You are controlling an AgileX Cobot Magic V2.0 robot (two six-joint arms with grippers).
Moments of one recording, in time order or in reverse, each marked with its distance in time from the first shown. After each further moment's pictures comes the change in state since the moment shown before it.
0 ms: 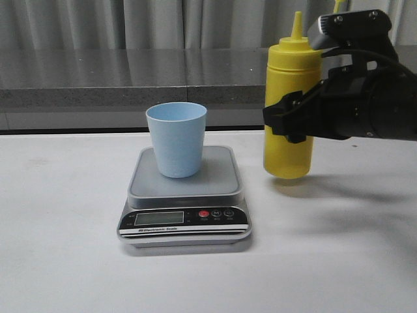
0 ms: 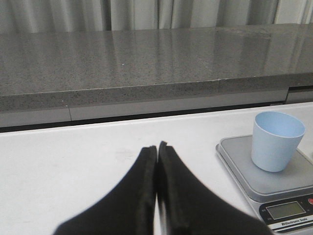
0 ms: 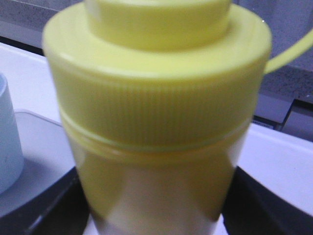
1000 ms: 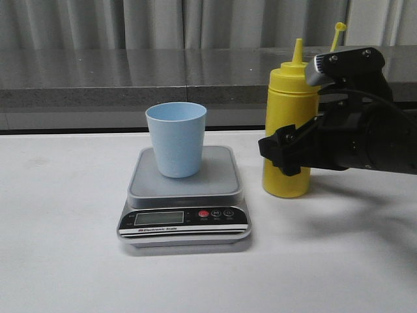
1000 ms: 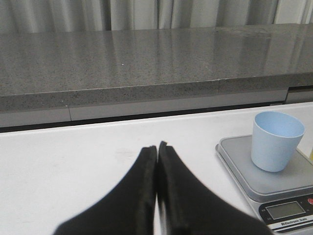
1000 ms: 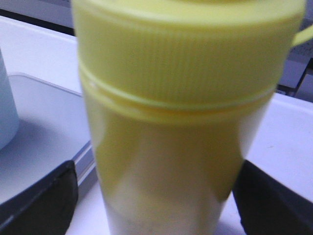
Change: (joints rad) left arm 0.000 0.000 0.000 0.000 0.000 0.000; right arm 0.000 0.080 0.030 0.004 -0.058 0.000
